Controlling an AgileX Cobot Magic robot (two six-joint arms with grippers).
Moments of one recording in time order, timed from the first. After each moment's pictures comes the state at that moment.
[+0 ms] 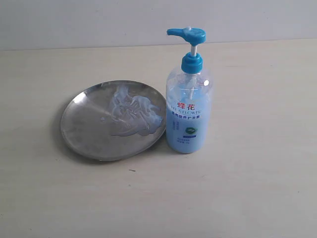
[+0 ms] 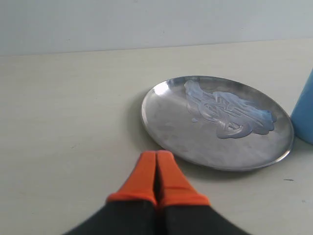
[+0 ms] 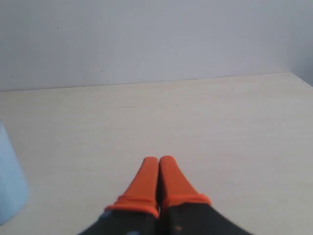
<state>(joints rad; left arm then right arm) -0.30 0.00 0.00 0.04 0.37 -0.08 -0.14 0.01 0.00 -0.03 0.29 0.06</state>
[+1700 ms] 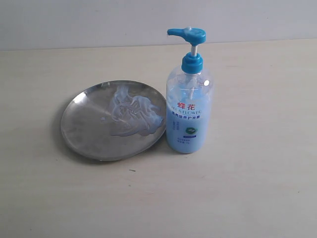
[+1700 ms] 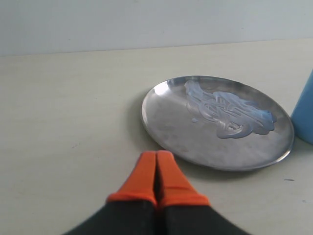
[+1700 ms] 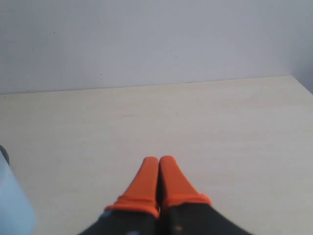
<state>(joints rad) -0.30 0.00 0.00 0.04 0.37 -0.08 -0.14 0.40 -0.32 -0.03 0.31 0.06</state>
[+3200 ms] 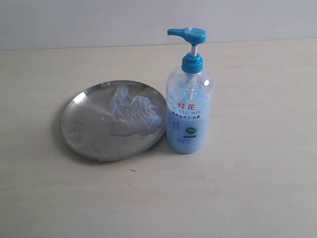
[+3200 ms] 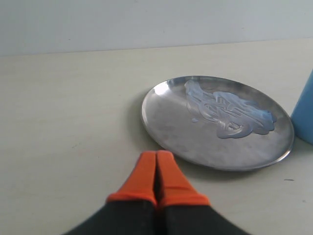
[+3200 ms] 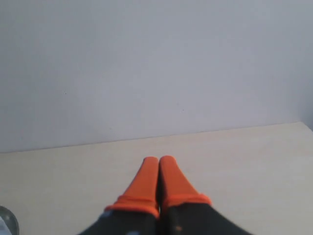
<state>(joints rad) -0.30 0.00 0.00 0.04 0.37 -0.08 -0.14 0.60 -0.45 0.02 0.12 0.06</state>
